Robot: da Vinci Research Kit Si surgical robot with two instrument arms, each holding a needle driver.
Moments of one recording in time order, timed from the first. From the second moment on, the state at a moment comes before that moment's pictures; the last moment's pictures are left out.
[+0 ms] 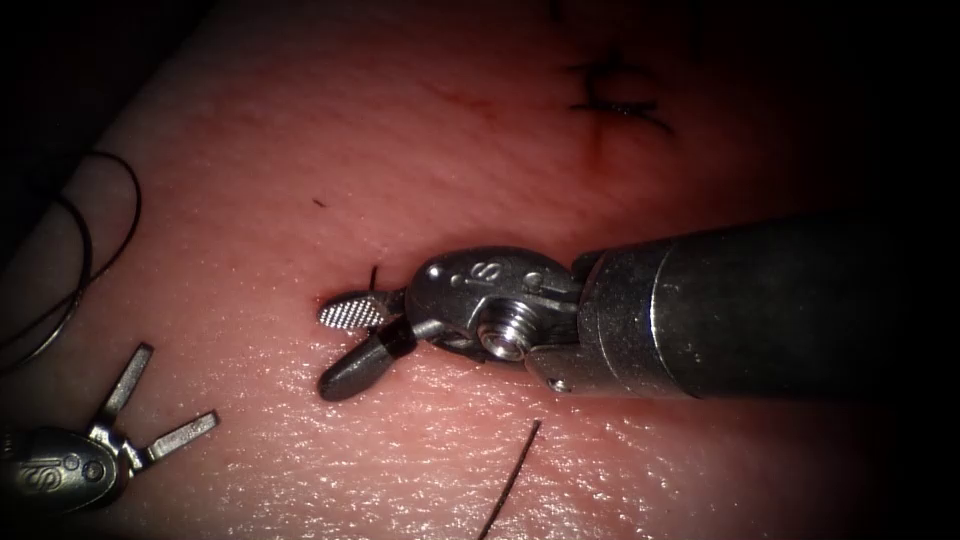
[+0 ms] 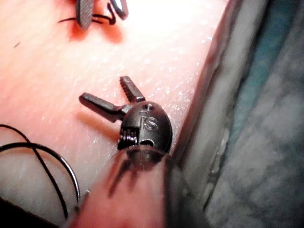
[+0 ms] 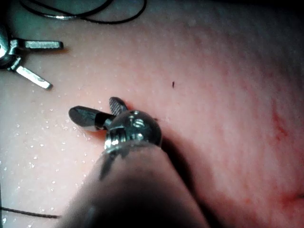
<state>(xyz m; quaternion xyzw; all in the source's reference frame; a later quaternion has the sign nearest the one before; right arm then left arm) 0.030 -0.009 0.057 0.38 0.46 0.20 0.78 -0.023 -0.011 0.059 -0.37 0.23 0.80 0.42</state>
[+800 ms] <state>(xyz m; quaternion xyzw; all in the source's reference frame) 0.024 -0.007 0.055 0.35 0.47 0.19 0.79 -0.028 -0.009 0.059 -0.42 0.11 0.84 0.33</state>
